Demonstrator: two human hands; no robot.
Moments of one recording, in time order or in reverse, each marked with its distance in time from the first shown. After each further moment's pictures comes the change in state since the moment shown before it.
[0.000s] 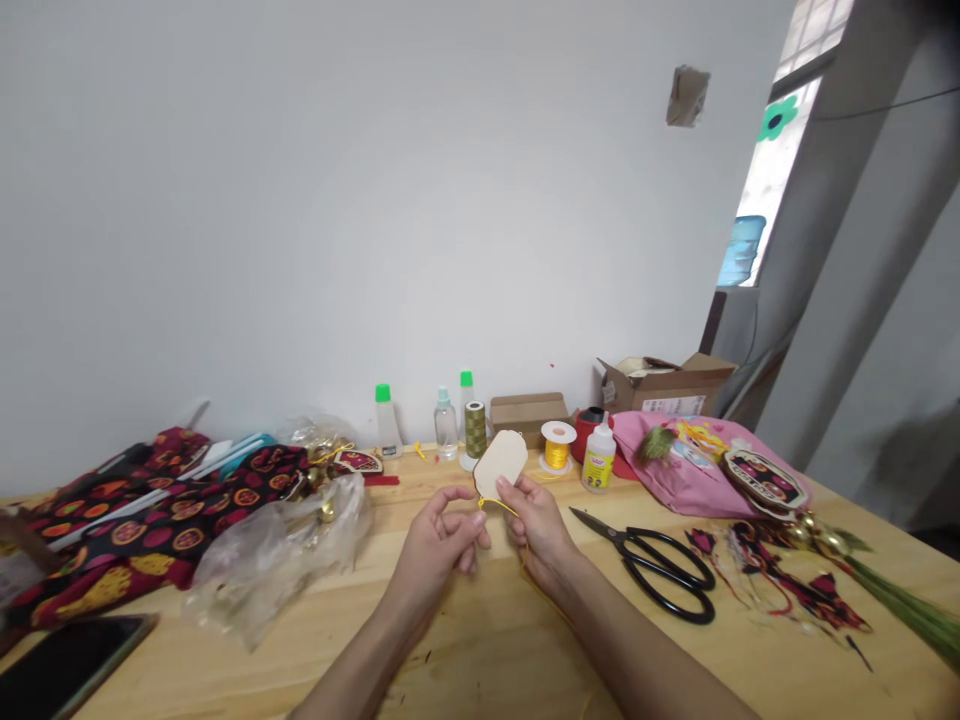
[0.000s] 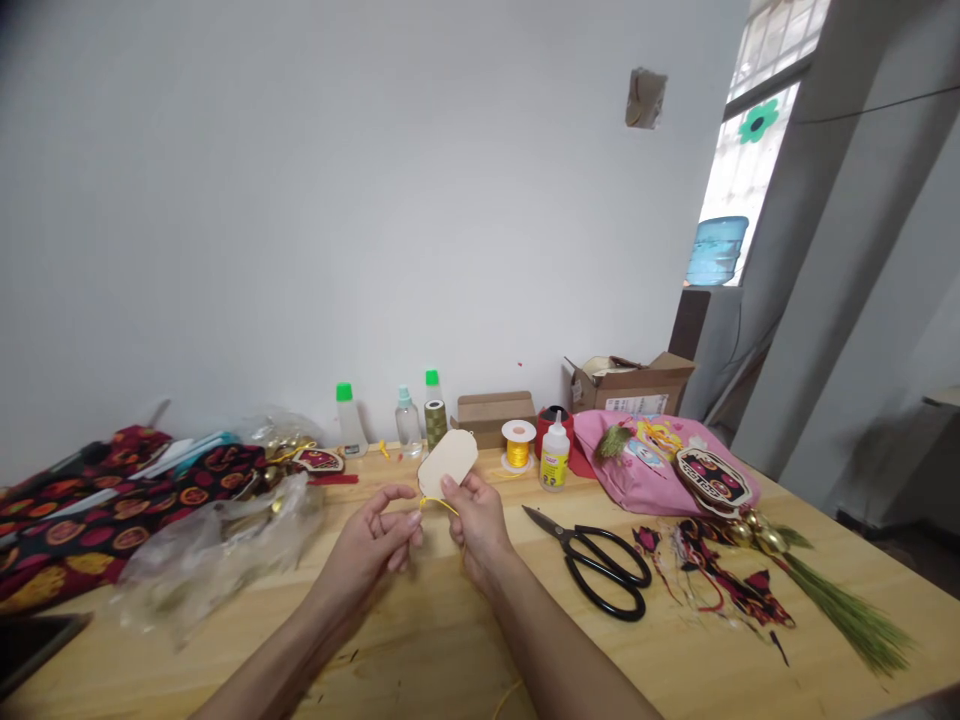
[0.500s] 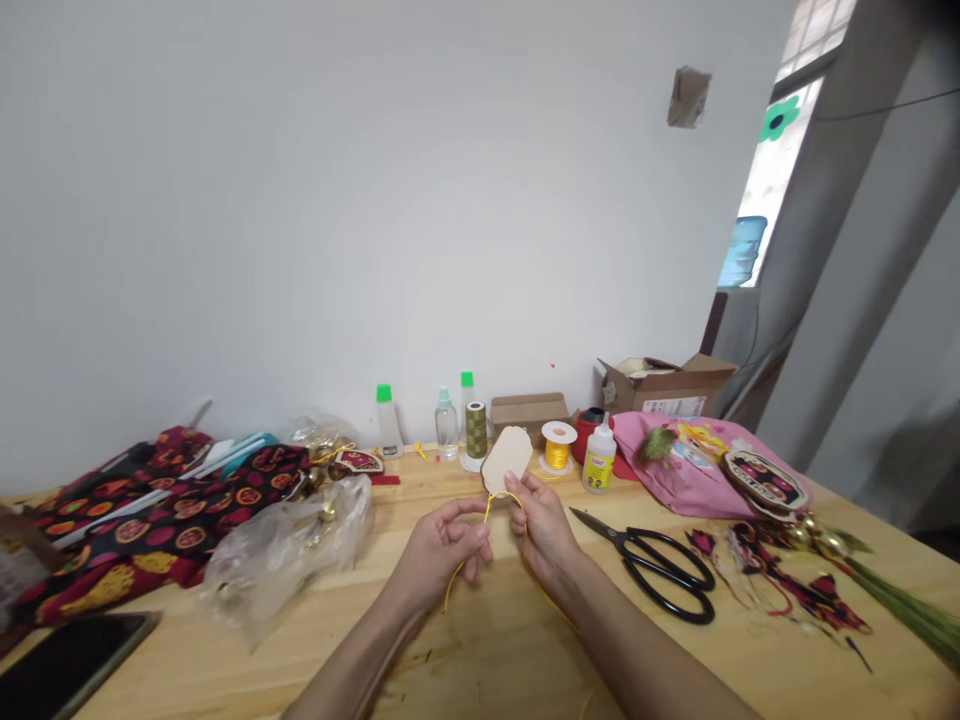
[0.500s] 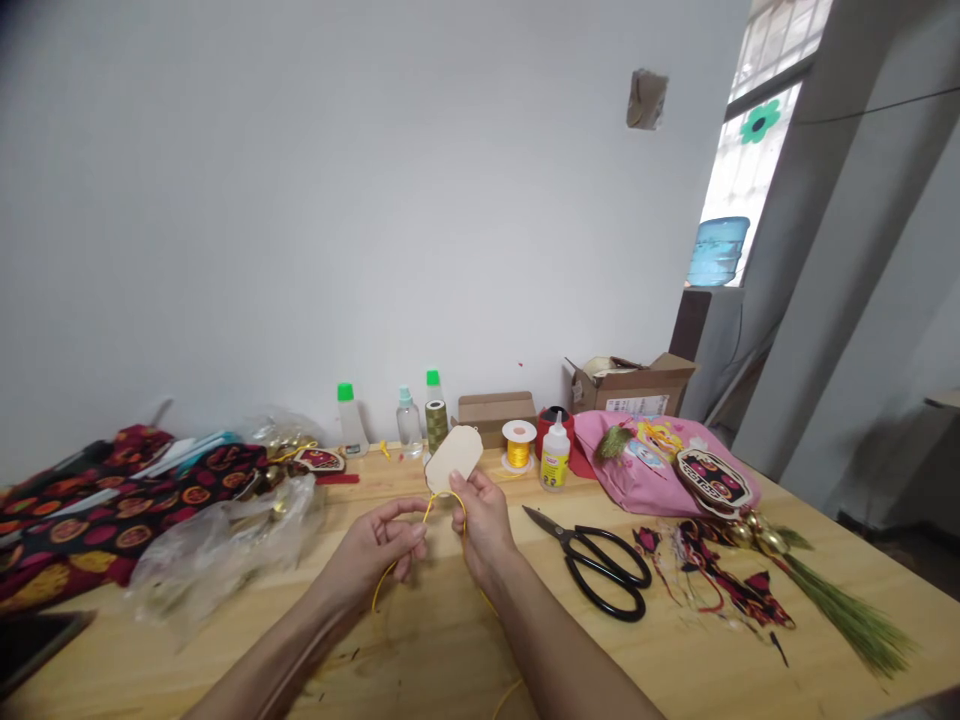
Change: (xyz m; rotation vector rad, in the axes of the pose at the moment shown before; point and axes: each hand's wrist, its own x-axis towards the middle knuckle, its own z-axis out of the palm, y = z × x) left_hand -0.001 -0.004 -0.007 0.045 -0.103 -0.068; right_hand 0.002 -0.003 -0.001 0.051 0.021 -0.049
